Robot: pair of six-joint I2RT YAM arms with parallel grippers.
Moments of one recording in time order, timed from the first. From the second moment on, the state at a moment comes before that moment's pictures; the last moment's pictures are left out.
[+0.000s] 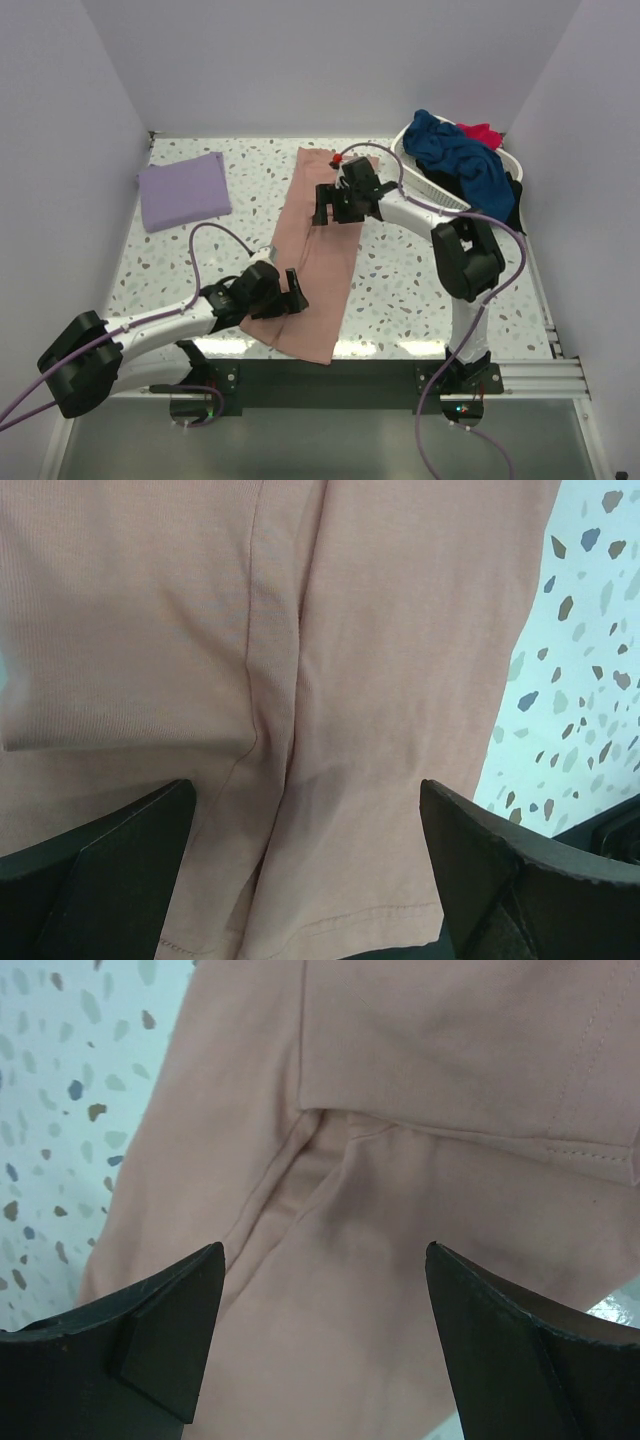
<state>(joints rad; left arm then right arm) -0.83 1.11 0.44 -0.19 -0.09 -0.94 0.53 1.98 1.44 -0.30 -0.23 0.38</state>
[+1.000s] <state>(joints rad) -0.86 1.16 0.42 -0.05 -0.05 -1.07 0.52 2.25 1.75 -0.40 -0.15 0.38</state>
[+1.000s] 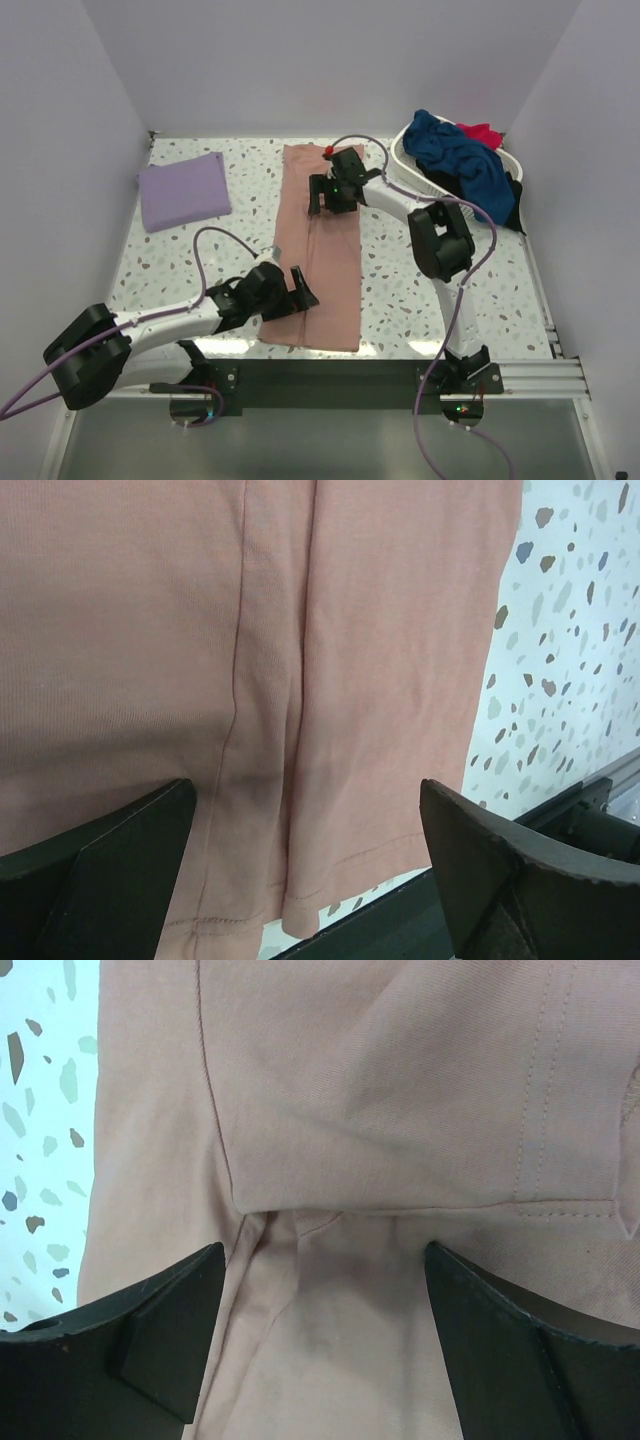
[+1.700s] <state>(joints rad) -0.92 1.04 0.56 -0.58 -0.38 -1.04 0.67 1.42 1.25 -0.52 -0.08 0.40</state>
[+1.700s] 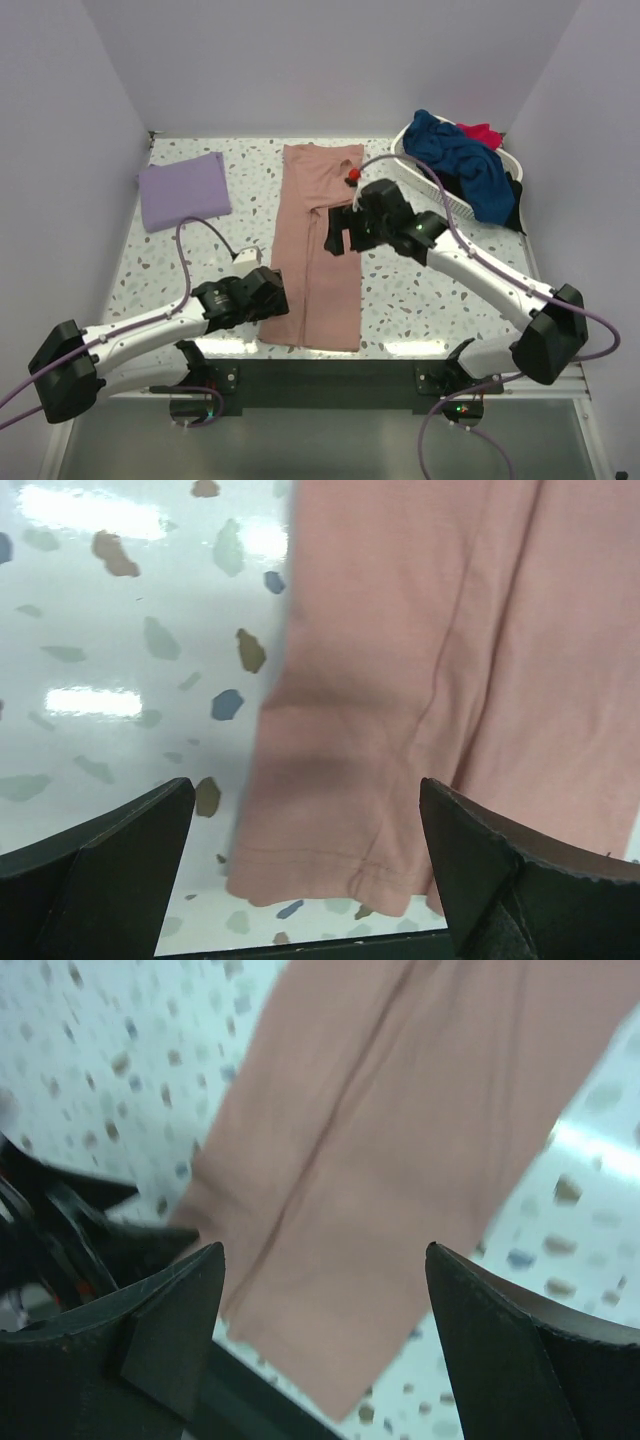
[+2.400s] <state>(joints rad) -0.92 0.92 0.45 -0.66 -0.37 -1.08 1.03 1.26 0.70 -0.58 0.00 0.85</state>
